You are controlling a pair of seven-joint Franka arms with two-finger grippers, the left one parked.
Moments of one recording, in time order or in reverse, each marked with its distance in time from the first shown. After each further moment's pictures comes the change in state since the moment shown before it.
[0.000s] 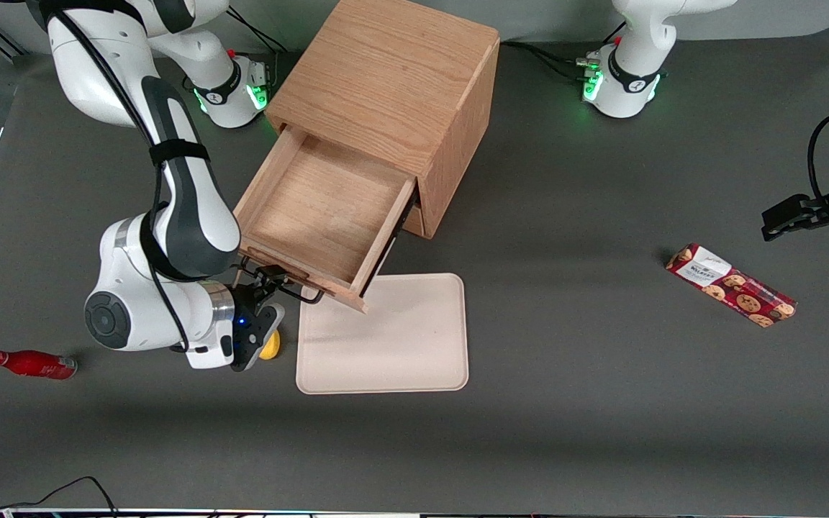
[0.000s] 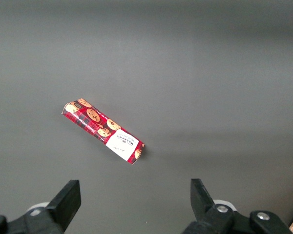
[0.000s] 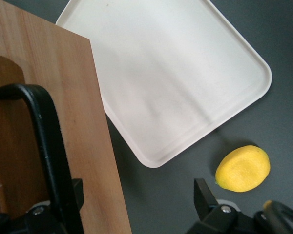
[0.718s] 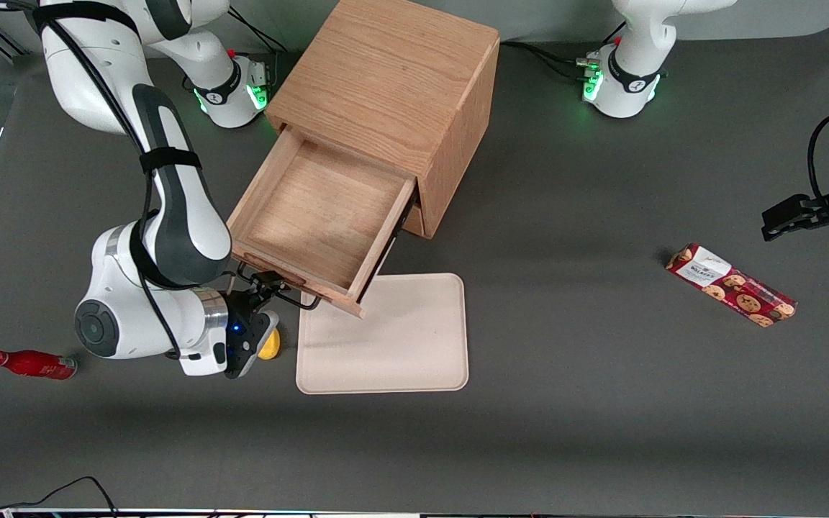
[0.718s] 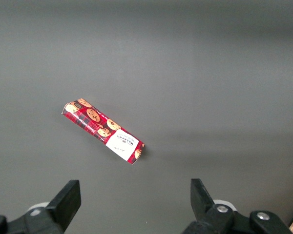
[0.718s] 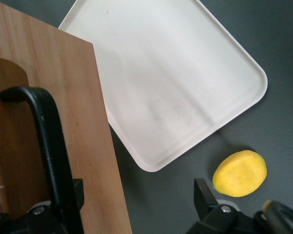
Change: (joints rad) arm -0.046 0.016 0.047 0.030 0.000 0.000 -0.001
